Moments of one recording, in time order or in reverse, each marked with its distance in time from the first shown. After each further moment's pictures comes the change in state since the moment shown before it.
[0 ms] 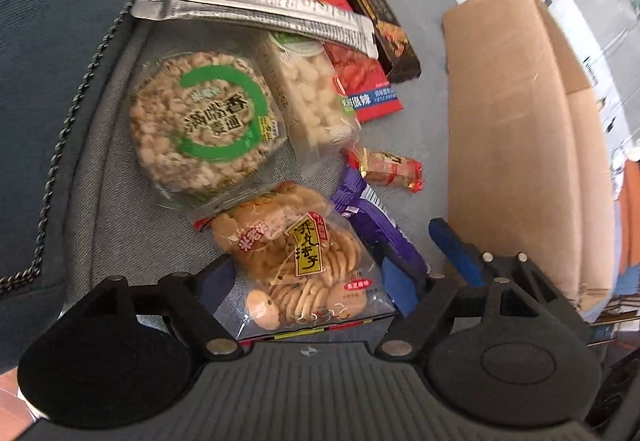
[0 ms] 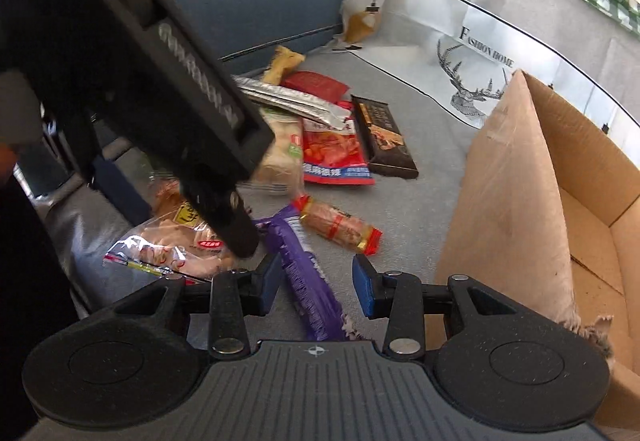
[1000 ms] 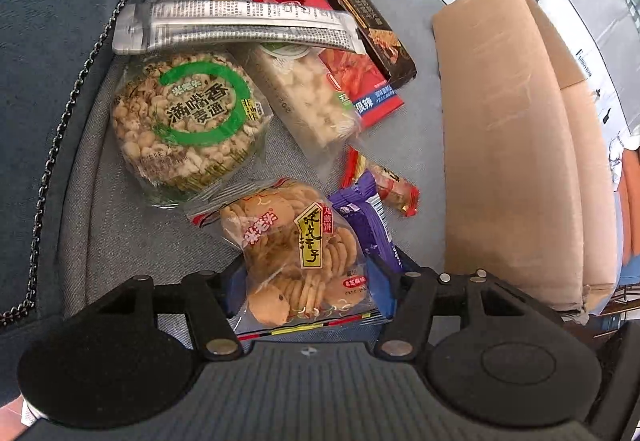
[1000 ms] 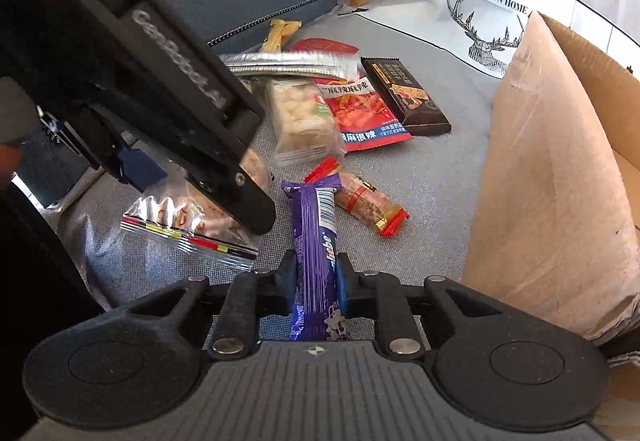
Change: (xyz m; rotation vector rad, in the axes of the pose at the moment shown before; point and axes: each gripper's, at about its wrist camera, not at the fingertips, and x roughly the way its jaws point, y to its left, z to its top) left arm -0.014 0.007 -0.005 0.045 -0.026 -0.017; right arm 0.025 -0.006 -0.006 0.087 0.102 0.119
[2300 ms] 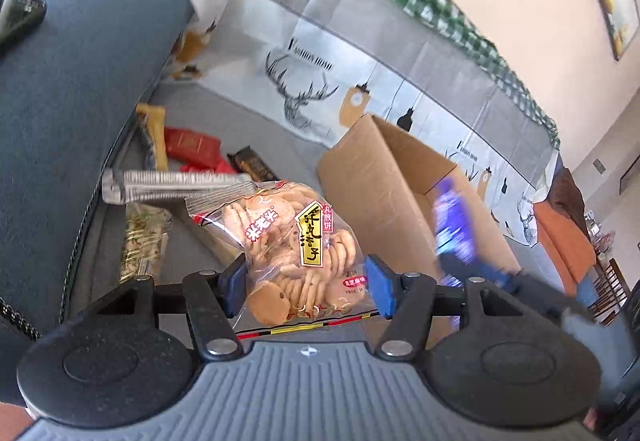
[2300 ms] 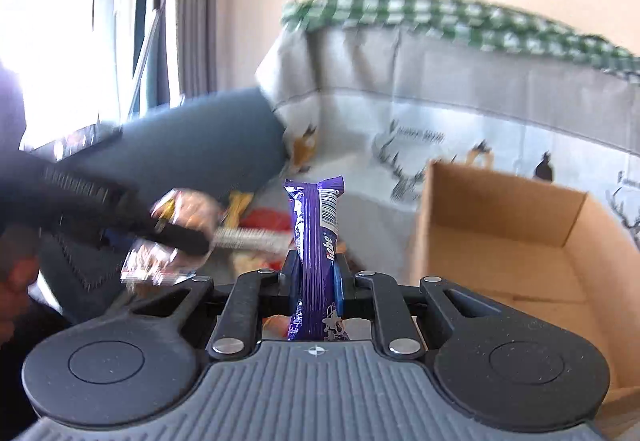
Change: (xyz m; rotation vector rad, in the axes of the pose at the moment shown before) left arm -0.086 -0.008 -0.057 0.164 -0.531 -0.240; right arm -0.134 -0.045 -0.002 0.129 -0.483 -0.096
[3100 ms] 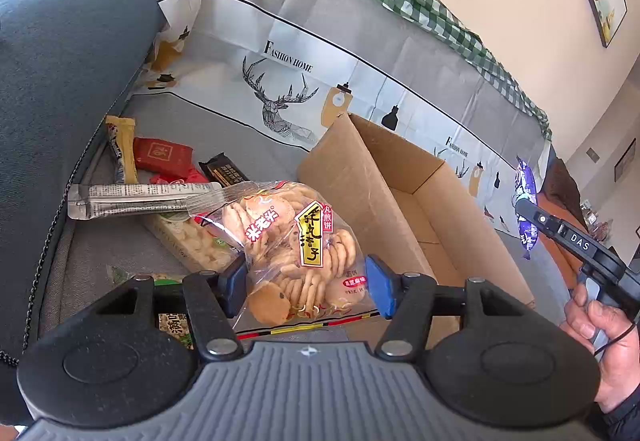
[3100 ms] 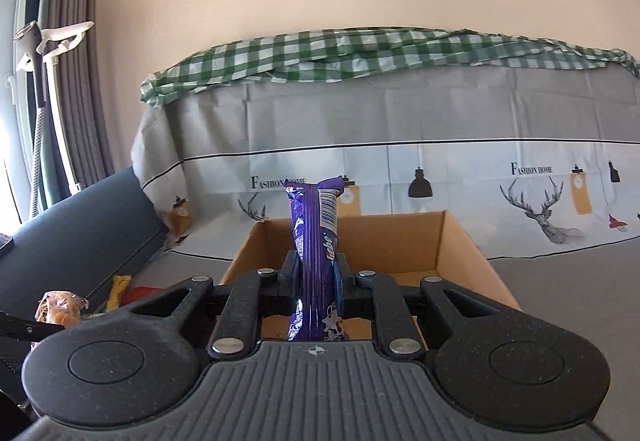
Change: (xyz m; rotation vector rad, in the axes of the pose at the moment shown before) left arm 0.022 -0.015 0.001 0.043 -0.006 -0.022; right arm -0.032 -0.151 0.018 0.193 -0.099 -0.210
